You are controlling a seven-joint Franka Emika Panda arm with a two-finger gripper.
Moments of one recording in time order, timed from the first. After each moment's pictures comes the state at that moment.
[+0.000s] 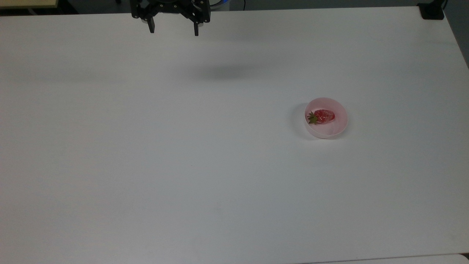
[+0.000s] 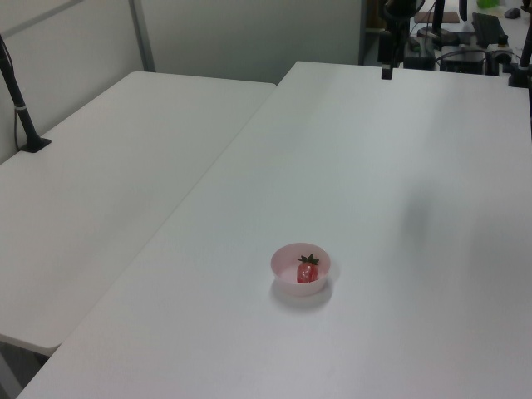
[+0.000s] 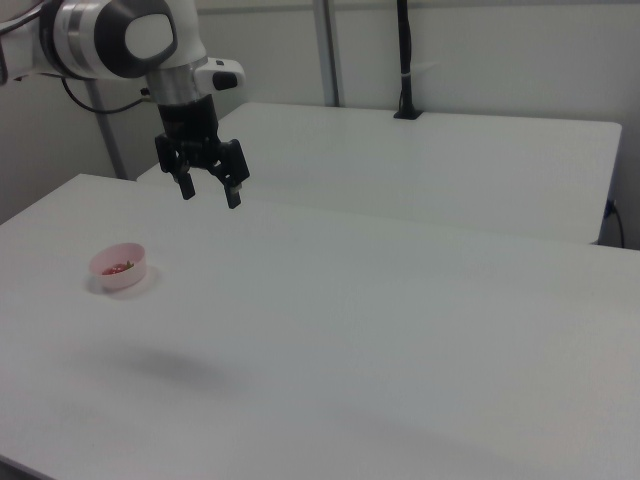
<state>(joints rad) 0.06 0.05 -0.07 -1.62 -0.04 1.66 0.01</state>
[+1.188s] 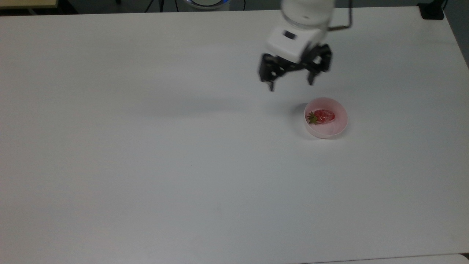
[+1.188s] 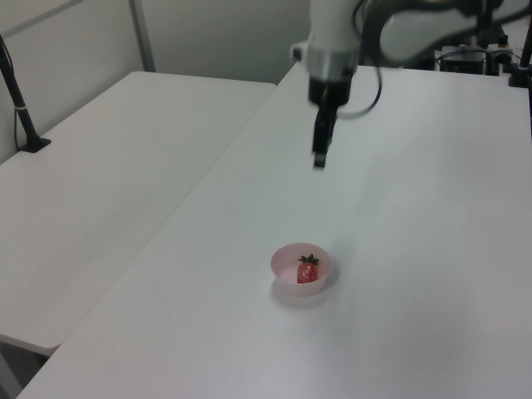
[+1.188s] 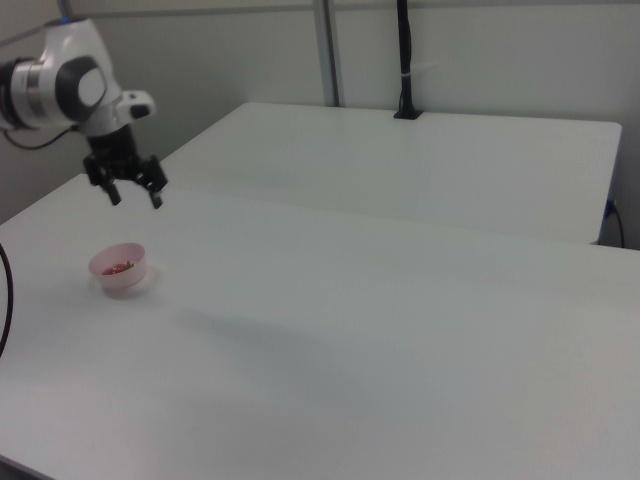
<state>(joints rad) 0.42 0.35 -0.03 -1.48 -0.02 1.93 0.19</state>
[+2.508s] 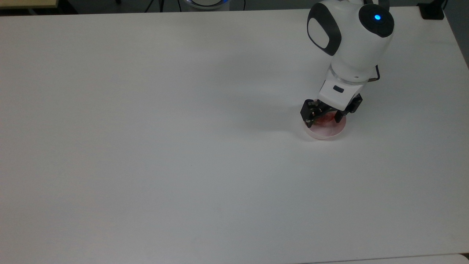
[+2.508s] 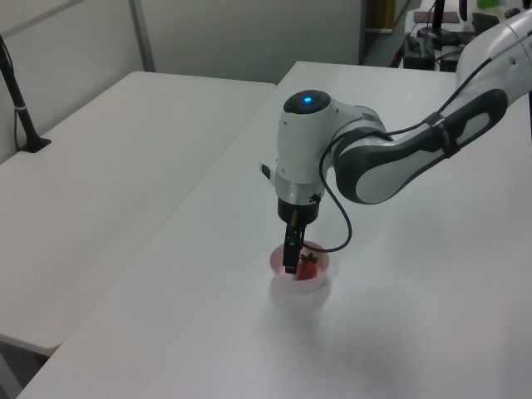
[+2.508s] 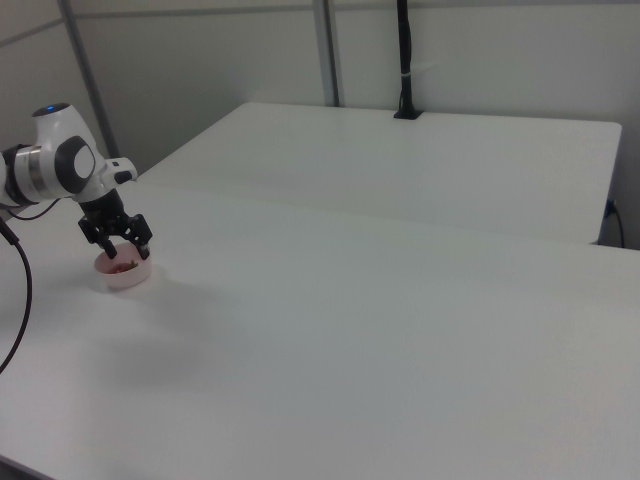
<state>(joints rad) 0.64 0.64 -0.15 -1.42 -0.02 2.14 0.28</state>
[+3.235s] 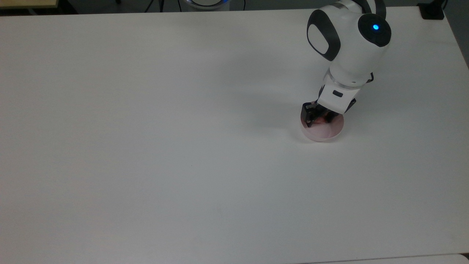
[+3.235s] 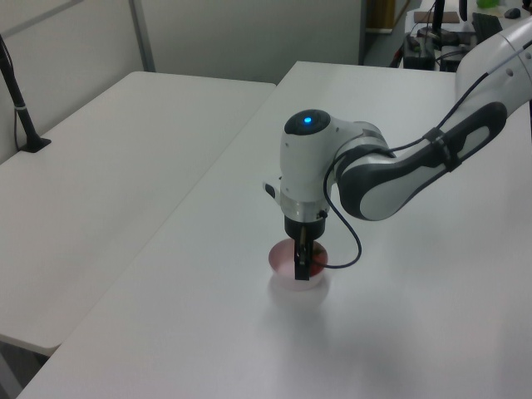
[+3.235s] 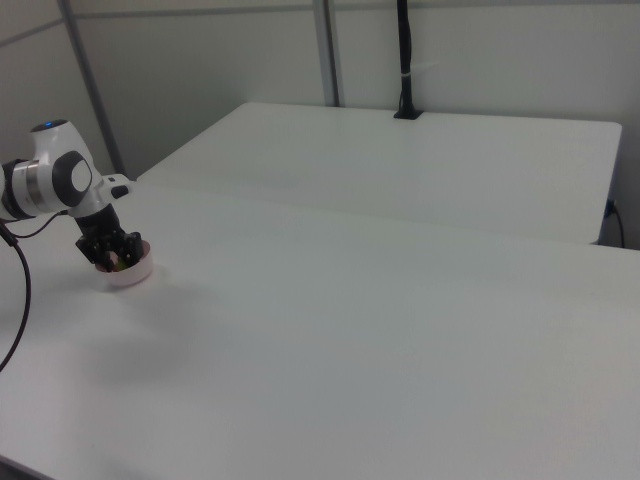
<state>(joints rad) 0.66 0.66 -0.15 -1.46 -0.02 2.14 0.23</state>
